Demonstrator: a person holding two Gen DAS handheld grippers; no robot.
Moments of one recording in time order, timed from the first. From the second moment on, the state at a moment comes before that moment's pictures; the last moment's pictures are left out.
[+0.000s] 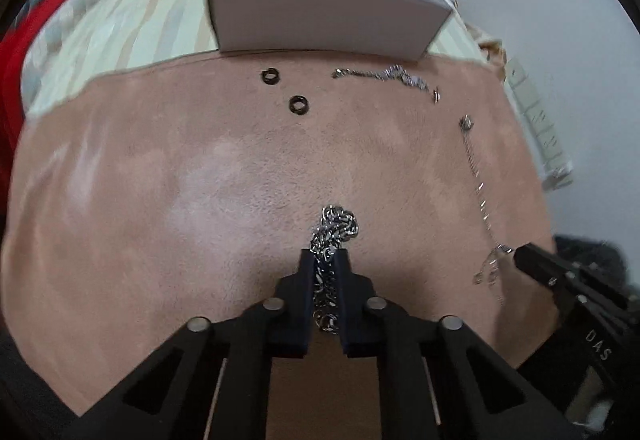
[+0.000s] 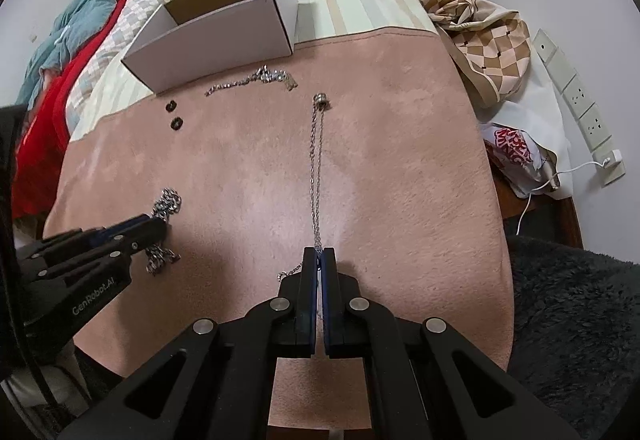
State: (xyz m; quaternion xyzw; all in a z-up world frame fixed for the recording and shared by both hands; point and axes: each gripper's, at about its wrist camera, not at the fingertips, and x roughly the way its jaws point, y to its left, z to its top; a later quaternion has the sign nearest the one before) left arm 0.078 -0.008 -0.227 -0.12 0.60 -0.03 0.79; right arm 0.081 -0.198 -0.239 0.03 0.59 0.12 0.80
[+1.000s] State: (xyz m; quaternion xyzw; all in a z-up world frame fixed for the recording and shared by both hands) left arm 0.105 -0.033 -0.228 -0.05 0.60 -0.05 0.80; right arm 0.105 -0.218 -0.198 0.09 0.56 0.13 0.81
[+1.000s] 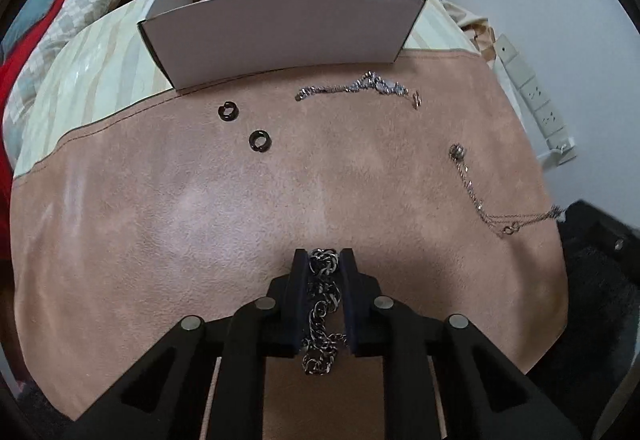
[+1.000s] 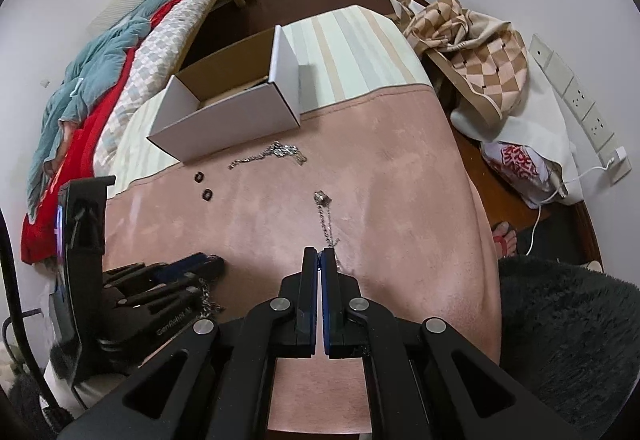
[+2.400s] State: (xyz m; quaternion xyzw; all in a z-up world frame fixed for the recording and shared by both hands) left arm 0.249 0.085 -0.110 -0.22 0.51 -0.08 0.83; right arm 0.309 -0.097 -0.064 0.07 0.51 0.28 0.81
